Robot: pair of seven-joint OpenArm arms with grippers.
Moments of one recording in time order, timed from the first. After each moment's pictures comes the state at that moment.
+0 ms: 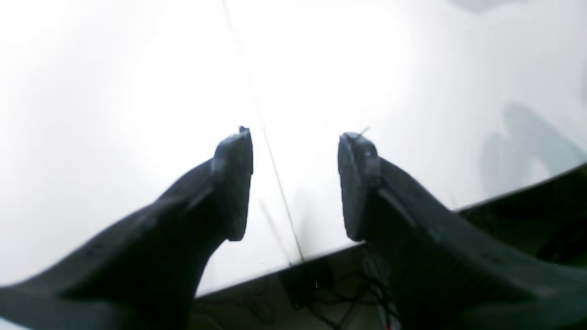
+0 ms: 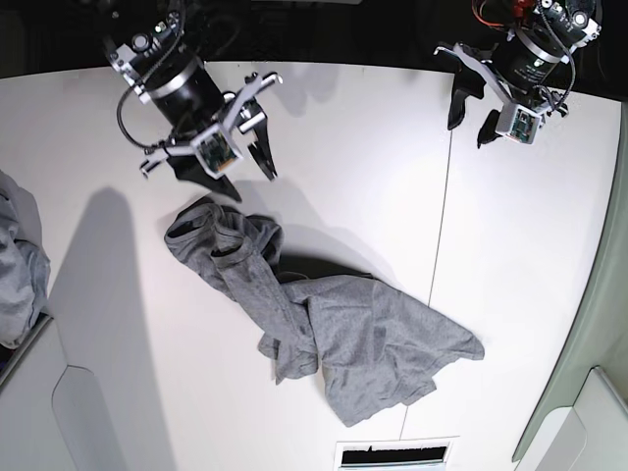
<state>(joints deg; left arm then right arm) 38.8 -13.5 -11.7 111.7 -12.8 -20.9 21.0 -16.8 19.0 -27.4 103.6 -1.5 1.2 -13.3</state>
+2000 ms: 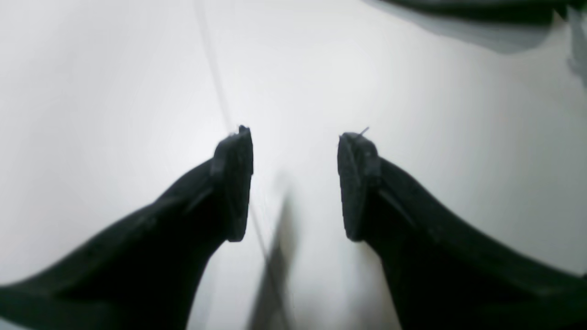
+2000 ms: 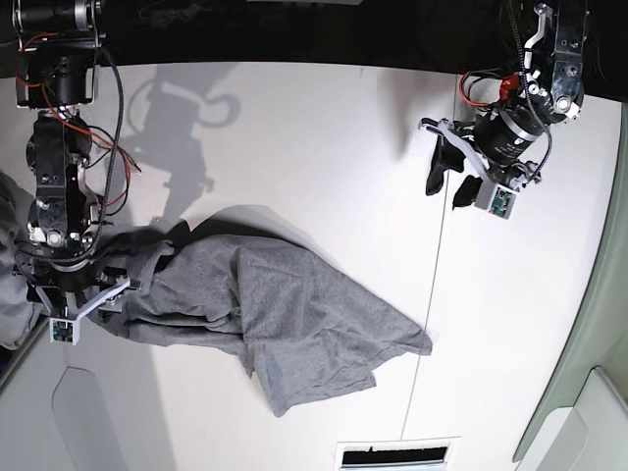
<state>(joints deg) 19.3 -15.7 -2.8 95.8 -15.0 -20.6 22.1 9.4 13.0 1.1 78.1 1.1 -6.2 -26.9</state>
